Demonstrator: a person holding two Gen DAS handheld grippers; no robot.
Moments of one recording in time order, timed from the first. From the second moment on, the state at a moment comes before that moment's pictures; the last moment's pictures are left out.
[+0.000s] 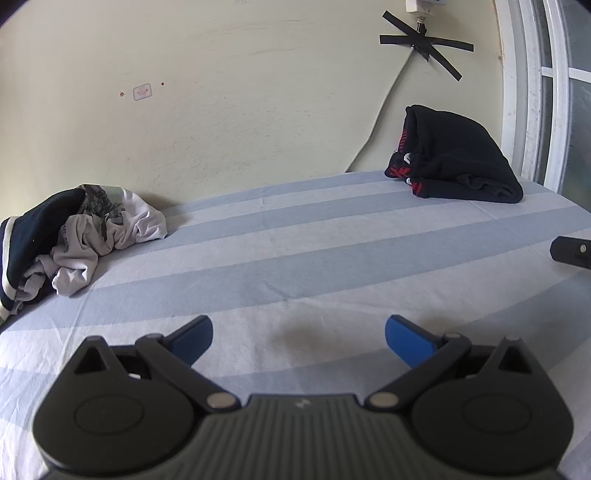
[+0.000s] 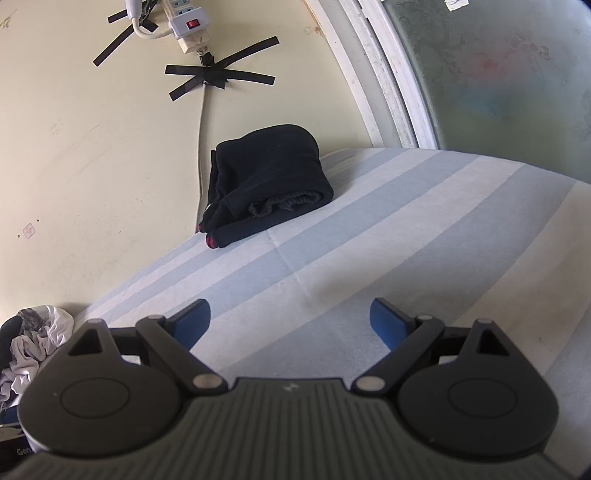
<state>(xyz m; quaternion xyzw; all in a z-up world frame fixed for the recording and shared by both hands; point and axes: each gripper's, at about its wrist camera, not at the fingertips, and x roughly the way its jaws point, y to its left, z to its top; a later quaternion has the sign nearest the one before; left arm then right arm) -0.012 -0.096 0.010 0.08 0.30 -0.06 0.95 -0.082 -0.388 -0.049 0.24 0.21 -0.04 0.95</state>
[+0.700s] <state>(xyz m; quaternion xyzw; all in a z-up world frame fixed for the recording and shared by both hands) -0.012 -0.095 0.010 0.08 0.30 -0.06 0.95 -0.081 -0.385 -0.049 0.25 0.20 -0.04 0.95</state>
